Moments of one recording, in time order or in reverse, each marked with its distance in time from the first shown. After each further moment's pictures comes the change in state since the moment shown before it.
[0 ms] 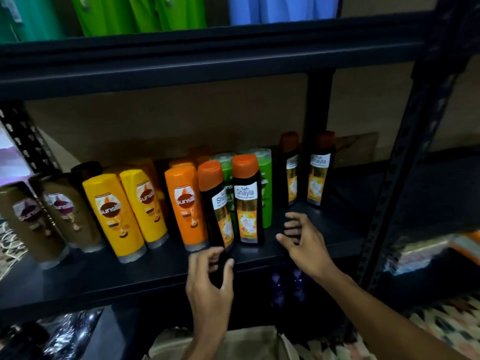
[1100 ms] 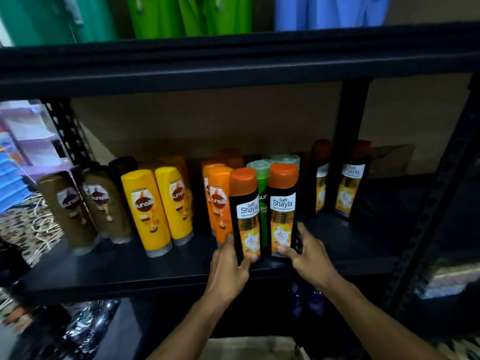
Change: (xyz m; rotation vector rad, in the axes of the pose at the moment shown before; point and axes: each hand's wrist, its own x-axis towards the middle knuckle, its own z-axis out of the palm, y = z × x) left_hand 0.060 -0.029 -0.002 0.070 -0.428 -0.162; right_hand 0.005 -0.024 0.042 -0.004 -0.175 0.009
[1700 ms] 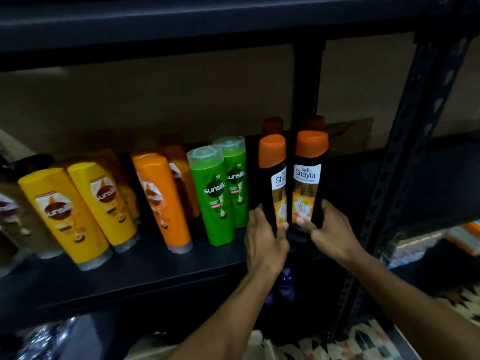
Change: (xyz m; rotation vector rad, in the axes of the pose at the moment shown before) left_hand 0.035 0.086 0.161 0.001 0.028 0.025; right_hand 0.009 0.056 -0.116 -0.189 0.263 0.034
